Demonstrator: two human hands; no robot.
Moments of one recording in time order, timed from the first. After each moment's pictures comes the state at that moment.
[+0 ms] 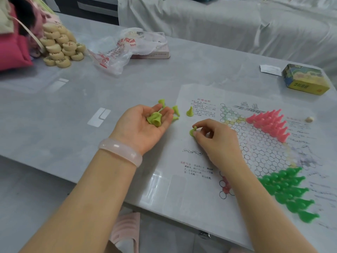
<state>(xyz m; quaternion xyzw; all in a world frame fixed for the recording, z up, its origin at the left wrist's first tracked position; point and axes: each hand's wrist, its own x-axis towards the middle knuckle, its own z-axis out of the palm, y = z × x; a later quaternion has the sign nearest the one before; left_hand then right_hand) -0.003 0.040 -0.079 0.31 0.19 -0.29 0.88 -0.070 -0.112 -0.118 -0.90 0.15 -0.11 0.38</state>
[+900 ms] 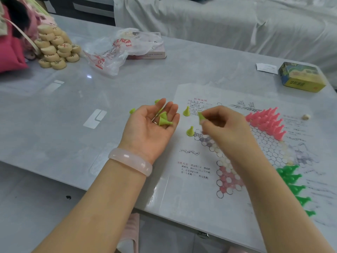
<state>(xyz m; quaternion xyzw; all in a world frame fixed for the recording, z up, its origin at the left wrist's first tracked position) -0.017 0.022 -0.081 0.26 0.17 -0.28 0.91 -0.080 -0.117 -0.083 -0.81 0.15 -0.13 0.55</state>
